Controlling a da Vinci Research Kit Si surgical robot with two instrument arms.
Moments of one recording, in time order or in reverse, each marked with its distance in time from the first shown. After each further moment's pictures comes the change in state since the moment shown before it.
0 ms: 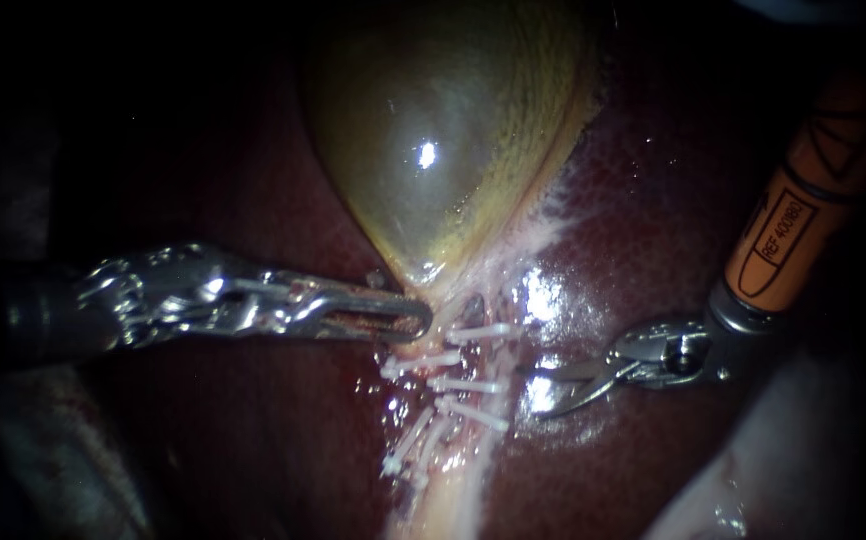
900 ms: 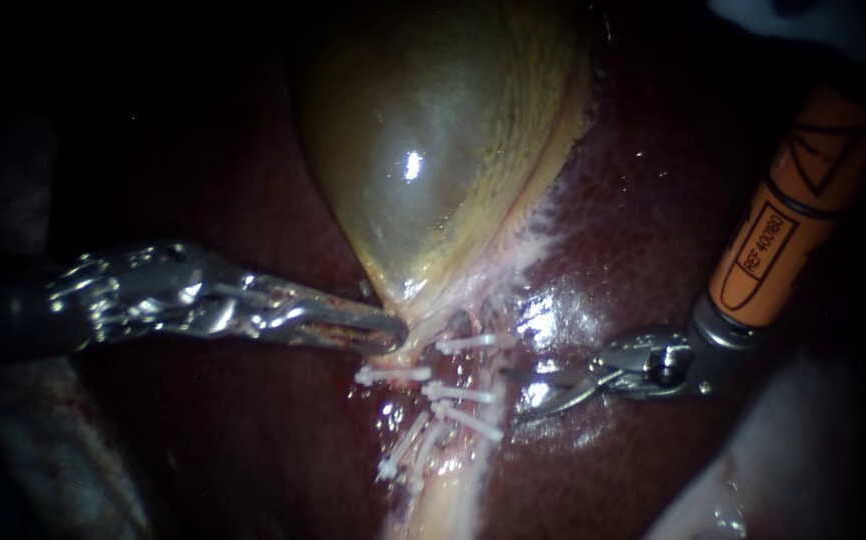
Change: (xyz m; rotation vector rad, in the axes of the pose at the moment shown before) right arm 0.000 0.000 0.002 -0.007 0.008 0.097; left arm 0.000 0.001 -0.003 0.027 -0.151 0.222
